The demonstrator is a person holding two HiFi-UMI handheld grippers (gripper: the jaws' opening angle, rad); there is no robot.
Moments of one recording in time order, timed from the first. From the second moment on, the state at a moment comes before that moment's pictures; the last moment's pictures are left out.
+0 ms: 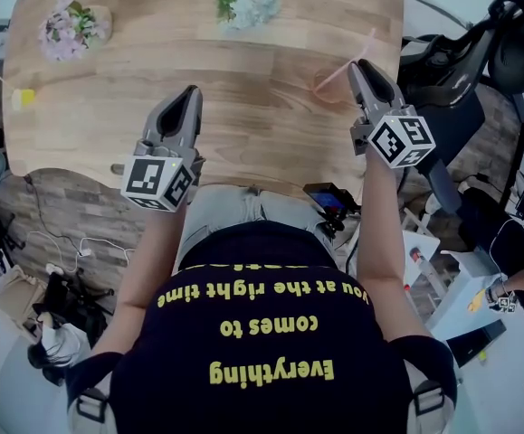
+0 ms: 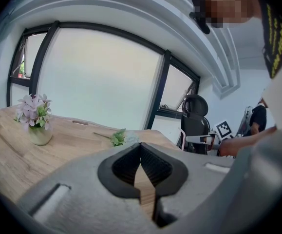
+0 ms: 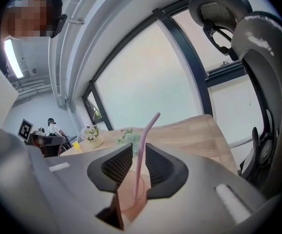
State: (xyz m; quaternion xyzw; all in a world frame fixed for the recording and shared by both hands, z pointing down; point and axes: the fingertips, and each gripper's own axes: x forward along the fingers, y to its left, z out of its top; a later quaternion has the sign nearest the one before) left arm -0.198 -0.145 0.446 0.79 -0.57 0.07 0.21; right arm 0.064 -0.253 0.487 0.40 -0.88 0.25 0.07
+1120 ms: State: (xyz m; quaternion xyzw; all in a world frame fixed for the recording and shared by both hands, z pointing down) left arm -0.203 -0.146 0.444 0.79 -0.58 0.08 0.21; right arm 0.055 -0.255 0.501 0.39 -0.88 0.25 0.08
